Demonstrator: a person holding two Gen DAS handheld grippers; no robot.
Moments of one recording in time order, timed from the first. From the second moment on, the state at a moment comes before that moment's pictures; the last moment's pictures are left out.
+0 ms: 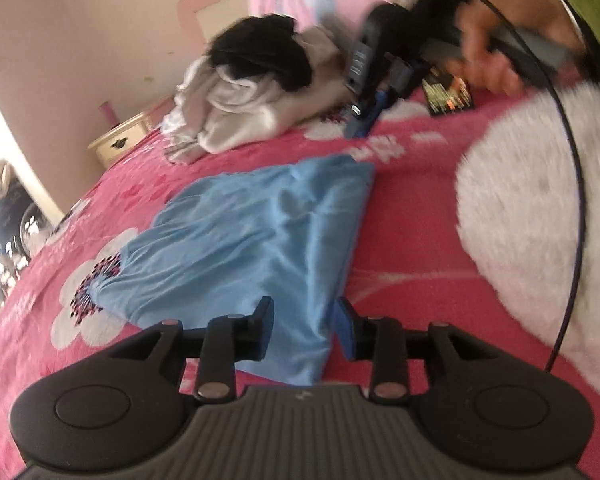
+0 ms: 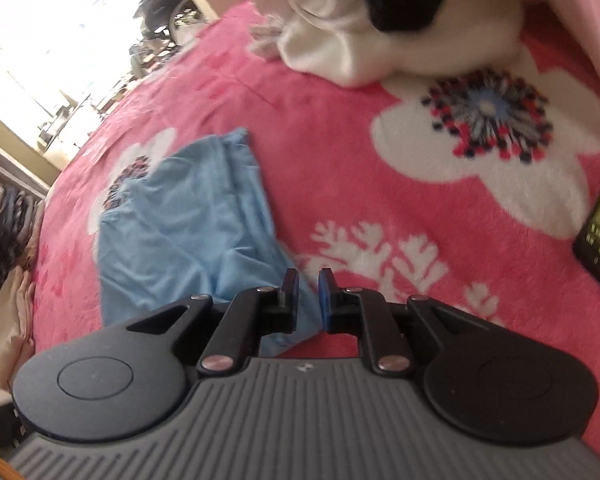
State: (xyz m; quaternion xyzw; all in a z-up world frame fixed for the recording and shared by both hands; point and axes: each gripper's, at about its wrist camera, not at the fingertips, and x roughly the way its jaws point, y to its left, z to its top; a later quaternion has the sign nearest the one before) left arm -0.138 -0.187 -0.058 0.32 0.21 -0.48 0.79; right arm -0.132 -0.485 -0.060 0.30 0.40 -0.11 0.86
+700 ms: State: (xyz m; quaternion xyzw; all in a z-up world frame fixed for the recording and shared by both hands) left arm -0.104 -0.216 -0.102 0.30 0.25 -0.45 0.80; right arm -0.092 -0.456 -0.096 0.27 0.50 -0.06 0.82
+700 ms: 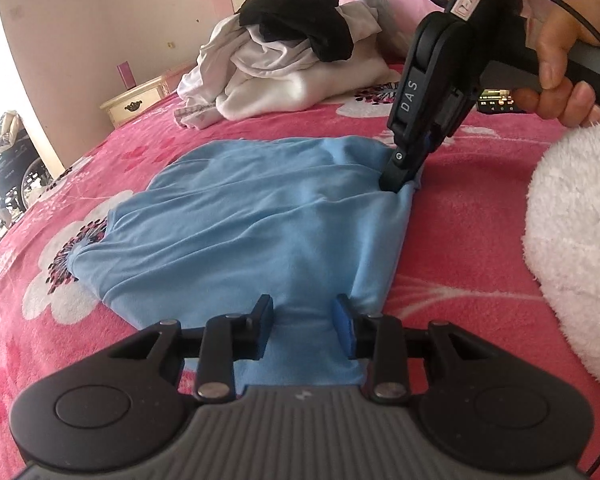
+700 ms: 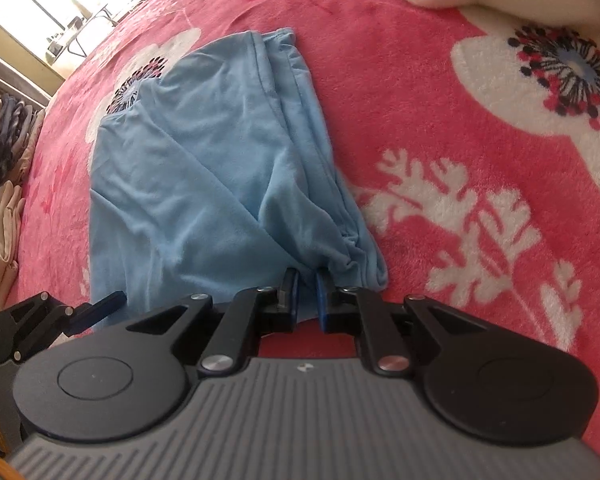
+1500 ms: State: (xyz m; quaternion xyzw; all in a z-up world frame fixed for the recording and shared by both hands) left arm -0.080 -0.157 -0.090 0.17 0.35 -0.42 0.82; right arm -0.091 -0.460 -0.096 0.27 0.50 -0.06 0.82
